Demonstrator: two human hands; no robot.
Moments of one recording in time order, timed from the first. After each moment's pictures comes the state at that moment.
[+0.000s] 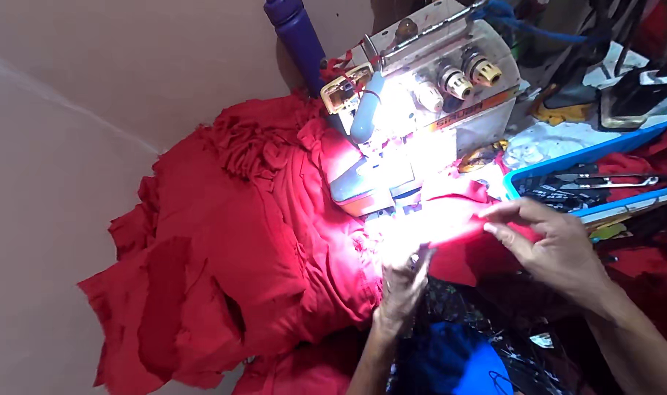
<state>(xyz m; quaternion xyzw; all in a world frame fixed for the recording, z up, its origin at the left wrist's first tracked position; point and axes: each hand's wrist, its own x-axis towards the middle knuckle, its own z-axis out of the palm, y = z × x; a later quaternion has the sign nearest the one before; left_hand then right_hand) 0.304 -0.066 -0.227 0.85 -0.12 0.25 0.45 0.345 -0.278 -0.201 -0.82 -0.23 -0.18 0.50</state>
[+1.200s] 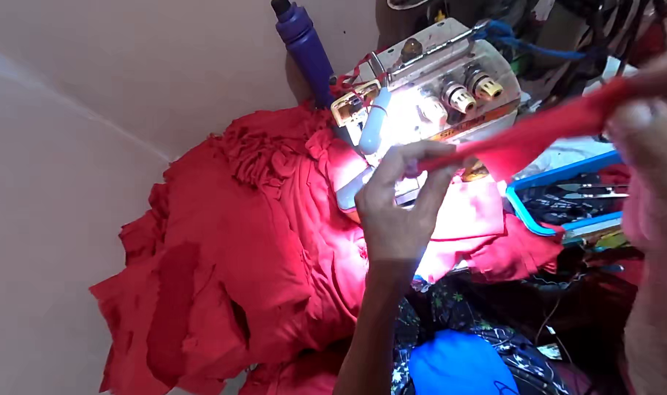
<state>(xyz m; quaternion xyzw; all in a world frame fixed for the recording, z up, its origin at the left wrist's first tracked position) 0.348 -0.078 -0.093 0.75 -0.23 0.33 0.52 0.381 -0.293 -0.105 -0.66 -0.32 -0.33 0.59</state>
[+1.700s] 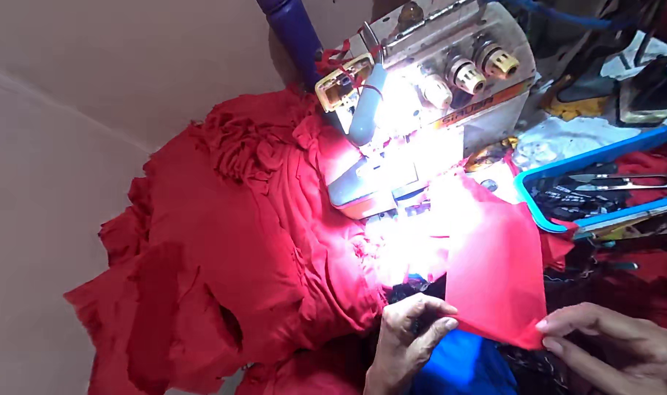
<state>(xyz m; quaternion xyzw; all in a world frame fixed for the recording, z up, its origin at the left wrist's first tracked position) 0.249 -0.051 -0.220 0.73 -0.19 0.05 0.66 0.257 -0.315 -0.206 -0.69 -0.24 0.04 0.68</state>
